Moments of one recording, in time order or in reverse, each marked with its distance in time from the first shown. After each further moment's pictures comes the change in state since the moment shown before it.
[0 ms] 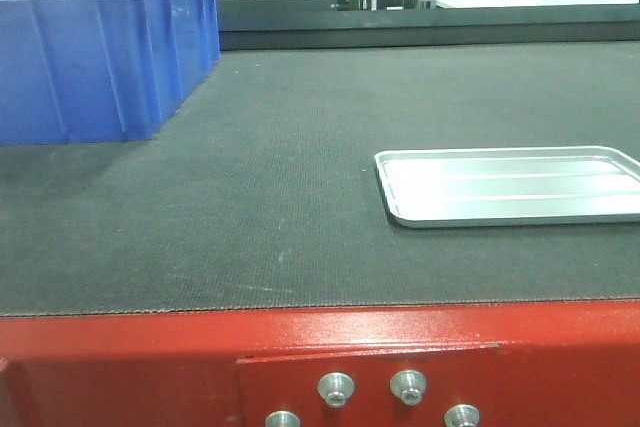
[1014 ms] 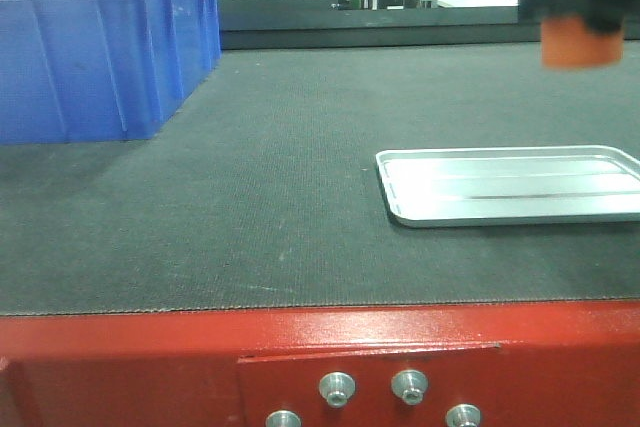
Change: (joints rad) left arm 0.000 0.000 0.000 0.000 0.000 0.000; right arm 0.129 1.214 0.028 -0.096 -1.055 0.000
